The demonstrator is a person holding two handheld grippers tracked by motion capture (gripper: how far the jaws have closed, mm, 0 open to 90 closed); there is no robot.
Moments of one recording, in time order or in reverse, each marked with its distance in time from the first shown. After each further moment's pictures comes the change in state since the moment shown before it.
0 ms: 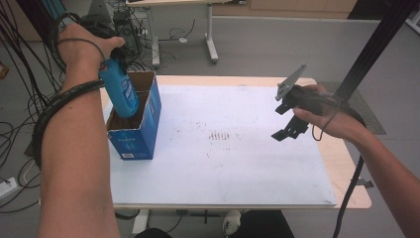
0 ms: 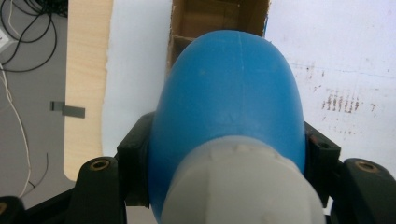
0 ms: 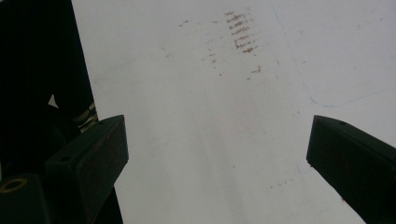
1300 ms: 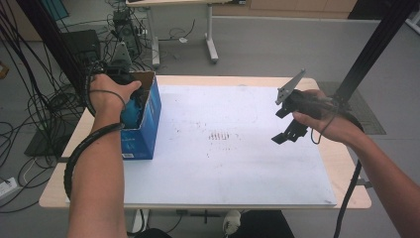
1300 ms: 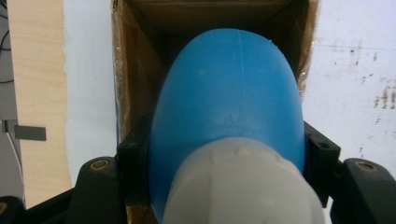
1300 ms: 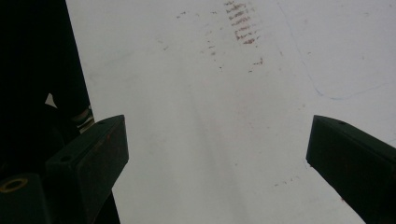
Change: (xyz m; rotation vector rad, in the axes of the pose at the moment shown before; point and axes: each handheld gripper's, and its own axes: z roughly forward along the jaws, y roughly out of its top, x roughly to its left) left arm -0.005 -0.015 0.113 0.007 0.011 0.063; right arm -0.003 -0.011 0.012 0.000 0.006 0.021
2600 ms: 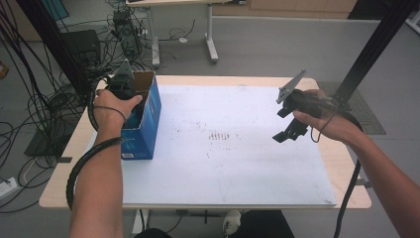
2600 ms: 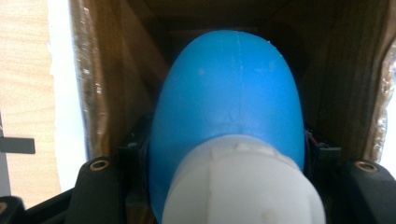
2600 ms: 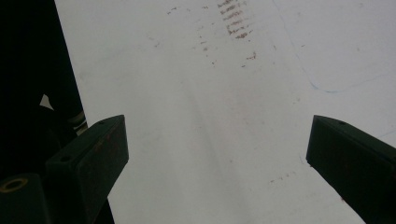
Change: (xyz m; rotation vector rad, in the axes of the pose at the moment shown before) left arm 0.006 -0.010 0.036 -0.011 0.015 0.038; right arm -0.008 -0.004 0.003 0.008 -0.006 0.026
